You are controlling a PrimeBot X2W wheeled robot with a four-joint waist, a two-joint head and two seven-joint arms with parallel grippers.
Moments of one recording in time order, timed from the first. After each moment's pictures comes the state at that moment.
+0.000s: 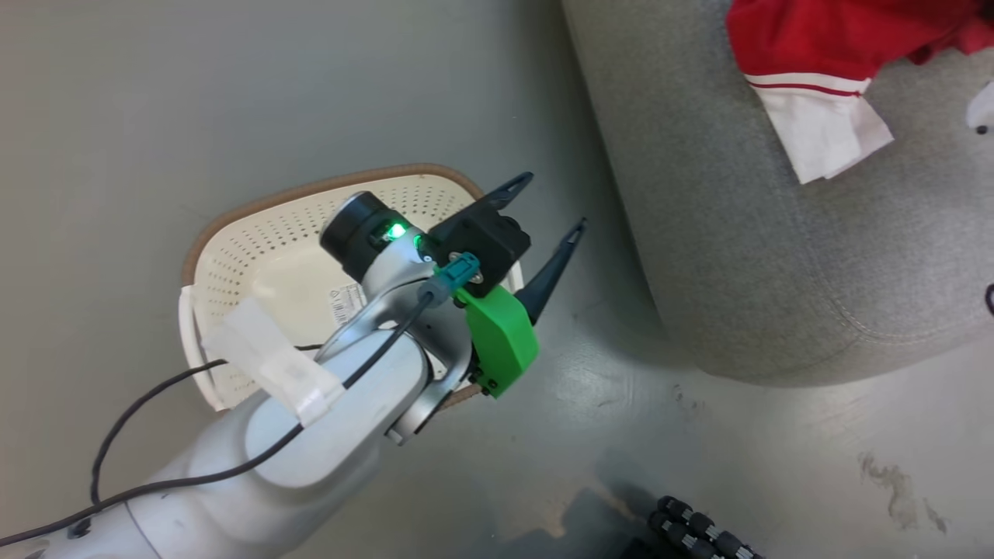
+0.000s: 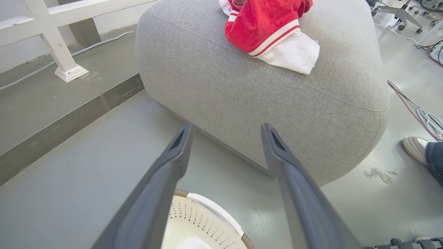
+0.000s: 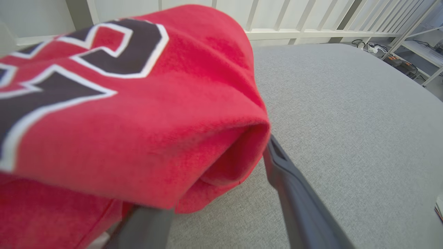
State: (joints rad) left arm -0.80 0.19 -1.07 0.16 -0.55 0.10 0.03; right arm -0.97 -0.40 0.21 1.06 0.43 -0.10 -0.23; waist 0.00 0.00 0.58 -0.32
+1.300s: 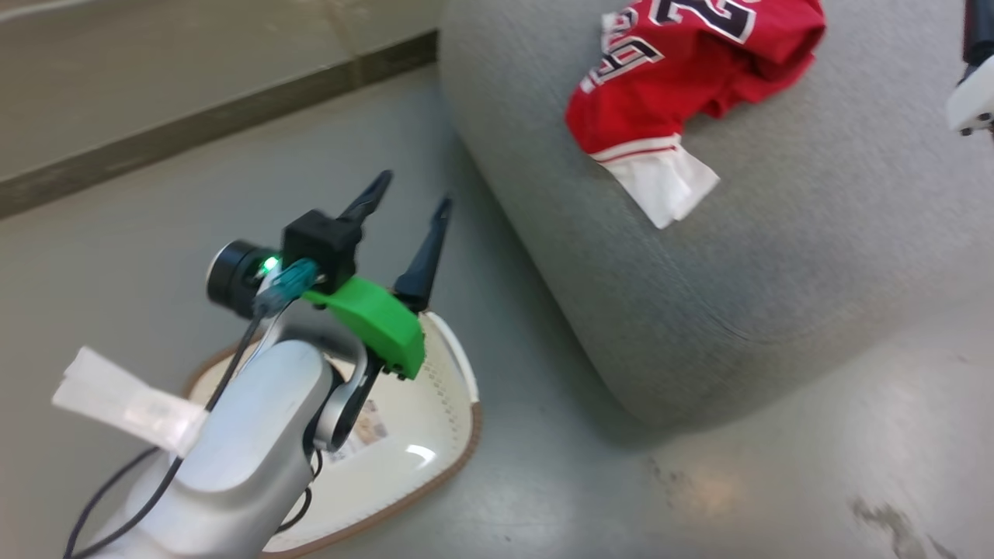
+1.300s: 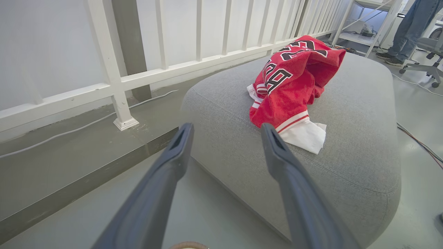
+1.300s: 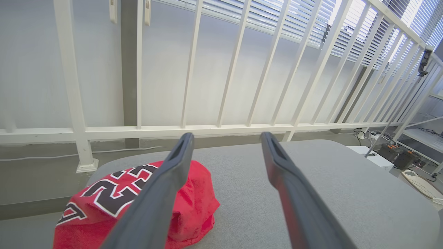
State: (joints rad) left arm -0.65 0.24 -0.86 0.28 -0.66 0.11 -0.18; right arm -0.88 -0.44 0.28 0.78 0.33 0.05 -0.25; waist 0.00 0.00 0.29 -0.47
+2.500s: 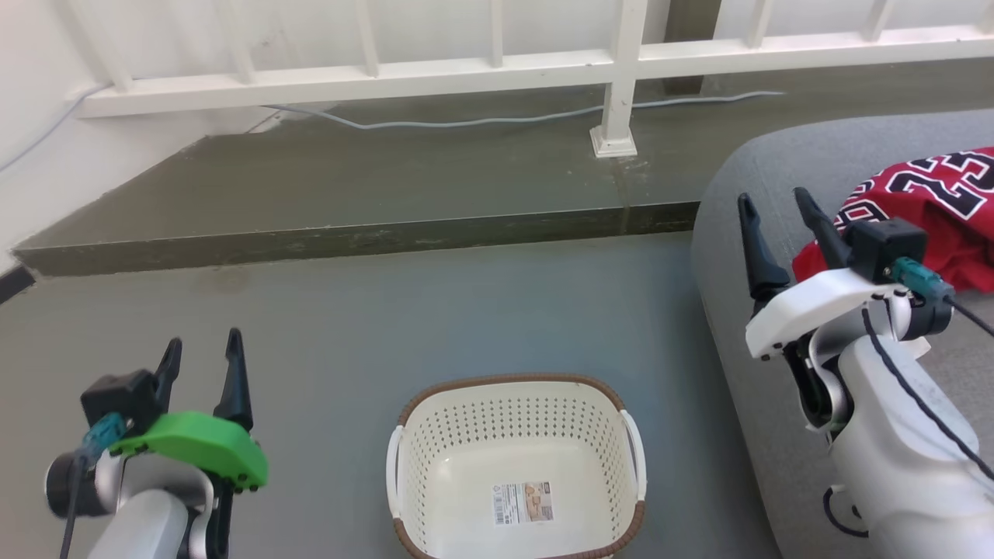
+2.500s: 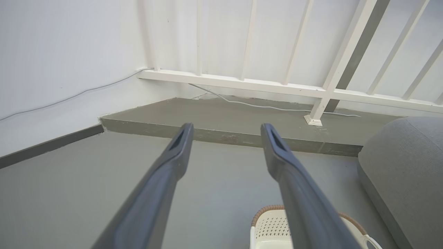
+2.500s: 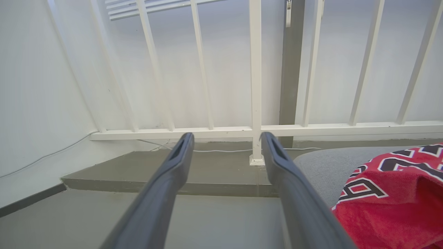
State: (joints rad) left arm -0.24 0.27 -0.39 0.39 -0.65 0.12 -0.25; right arm -0.42 -0.20 0.31 0.54 0.37 -0.01 -0.25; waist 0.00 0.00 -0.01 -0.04
